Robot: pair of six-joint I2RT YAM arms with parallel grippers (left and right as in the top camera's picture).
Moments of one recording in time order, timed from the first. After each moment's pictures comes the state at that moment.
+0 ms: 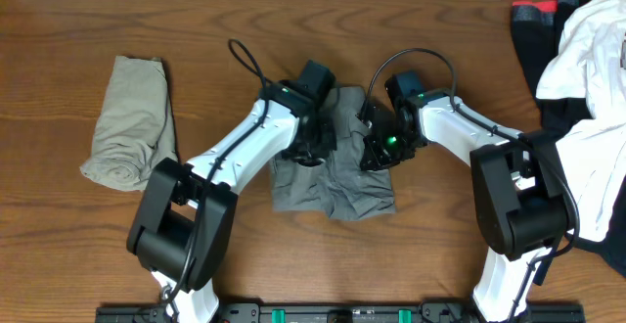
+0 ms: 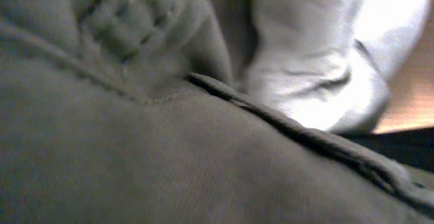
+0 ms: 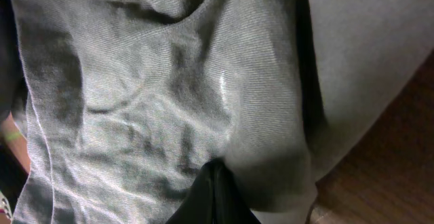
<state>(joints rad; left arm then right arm) -0.53 1.89 1.33 -0.82 0.20 -0.65 0.33 2.01 1.22 -0.74 -0.53 -0.04</state>
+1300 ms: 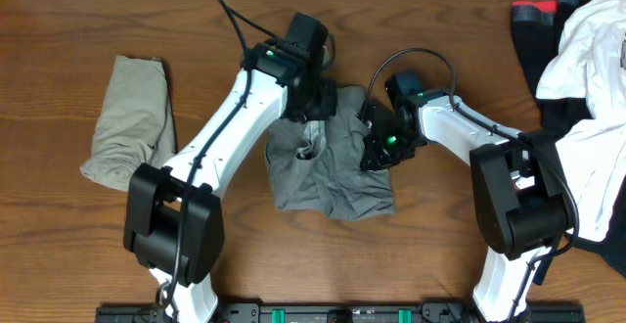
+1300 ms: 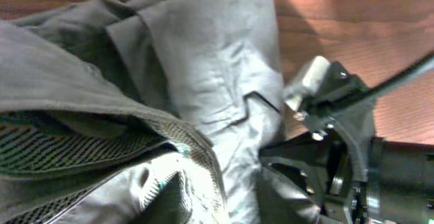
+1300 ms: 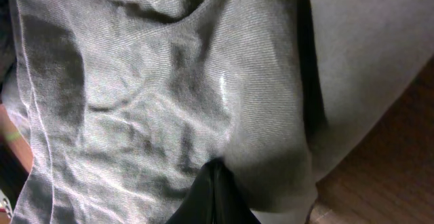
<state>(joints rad) -0.47 1.91 1.62 -0.95 0.23 -0.43 0.33 2.02 1.22 -0.75 -0.52 -0.04</state>
